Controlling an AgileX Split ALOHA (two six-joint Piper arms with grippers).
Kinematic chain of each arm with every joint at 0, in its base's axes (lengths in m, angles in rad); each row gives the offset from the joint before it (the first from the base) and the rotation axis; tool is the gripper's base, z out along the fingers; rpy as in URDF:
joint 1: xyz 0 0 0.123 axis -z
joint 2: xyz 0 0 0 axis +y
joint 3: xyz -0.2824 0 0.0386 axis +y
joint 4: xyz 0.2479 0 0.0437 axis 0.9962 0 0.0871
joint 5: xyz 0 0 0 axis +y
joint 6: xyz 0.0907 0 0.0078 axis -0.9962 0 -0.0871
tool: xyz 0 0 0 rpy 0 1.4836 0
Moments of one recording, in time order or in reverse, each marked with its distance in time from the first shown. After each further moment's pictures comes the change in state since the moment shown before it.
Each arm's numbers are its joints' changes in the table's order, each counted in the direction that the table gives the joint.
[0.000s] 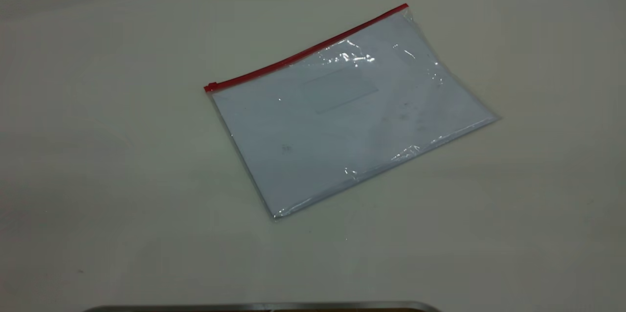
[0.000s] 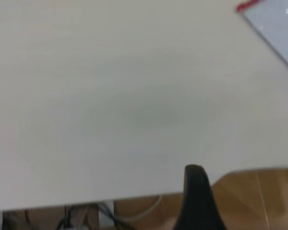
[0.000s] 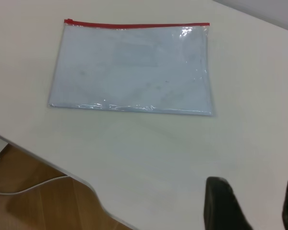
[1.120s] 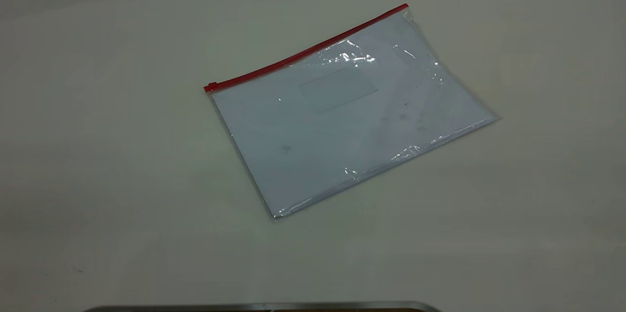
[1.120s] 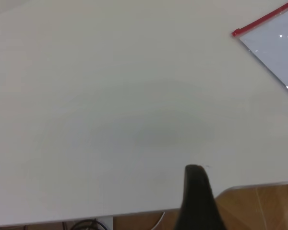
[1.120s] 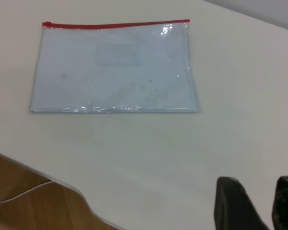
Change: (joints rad) left arm 0.000 -0.061 0.000 -0.005 0.004 0.002; right arm 0.072 0.000 0.000 -0.001 0.000 -0.001
